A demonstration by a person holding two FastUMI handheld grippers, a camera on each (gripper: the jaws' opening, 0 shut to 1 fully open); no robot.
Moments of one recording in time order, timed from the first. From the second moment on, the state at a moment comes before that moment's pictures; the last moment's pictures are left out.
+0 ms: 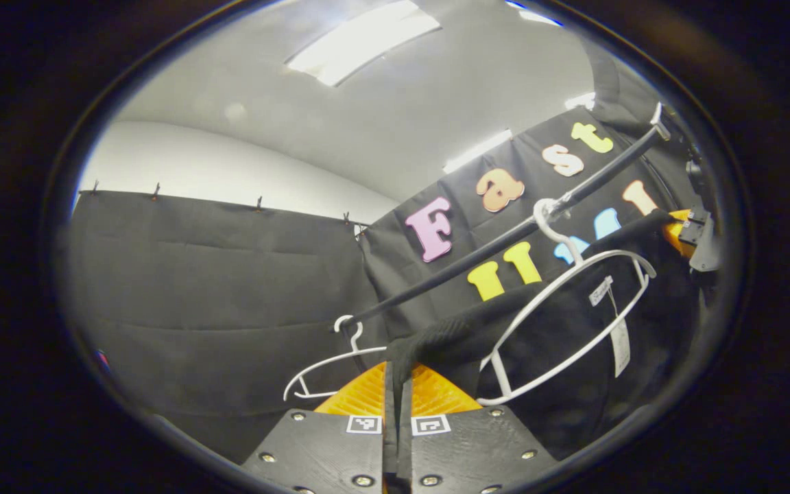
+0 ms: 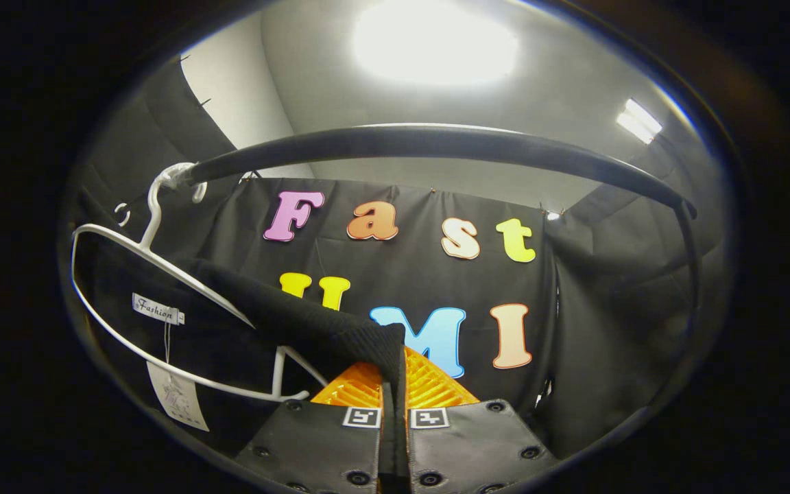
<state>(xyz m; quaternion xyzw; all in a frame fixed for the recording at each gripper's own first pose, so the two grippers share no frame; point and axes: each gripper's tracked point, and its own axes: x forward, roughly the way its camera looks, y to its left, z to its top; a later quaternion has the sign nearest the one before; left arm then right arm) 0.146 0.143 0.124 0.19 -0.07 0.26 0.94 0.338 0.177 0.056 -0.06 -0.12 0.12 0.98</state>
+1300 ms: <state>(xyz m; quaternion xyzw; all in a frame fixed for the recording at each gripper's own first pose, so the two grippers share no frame) 0.194 0.189 0.000 0.10 0.01 0.17 0.98 0.375 0.210 -0.080 -0.03 0.06 0.18 0.98</state>
